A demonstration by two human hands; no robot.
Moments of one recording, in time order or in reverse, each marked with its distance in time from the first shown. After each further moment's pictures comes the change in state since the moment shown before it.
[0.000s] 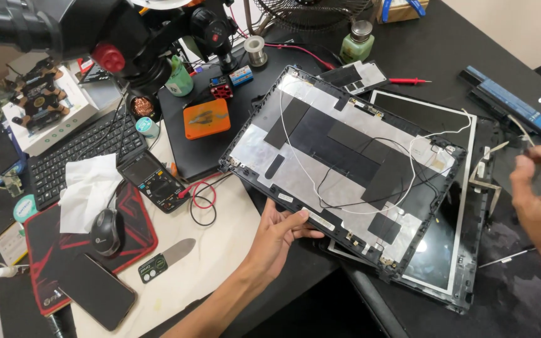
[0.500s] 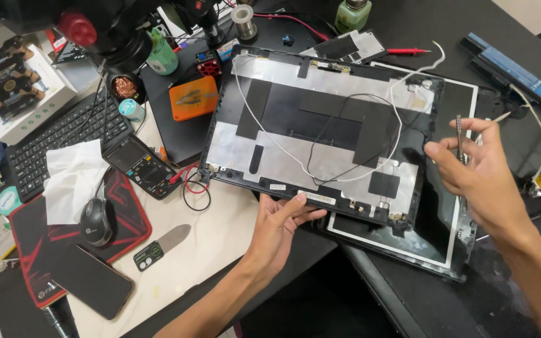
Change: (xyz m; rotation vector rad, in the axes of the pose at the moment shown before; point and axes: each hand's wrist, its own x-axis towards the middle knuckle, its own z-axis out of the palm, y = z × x) left_hand -0.013 -0.010 0.008 -0.131 0.083 0.026; right_hand 0.049 -0.134 -0.029 1.195 -0.407 0.706
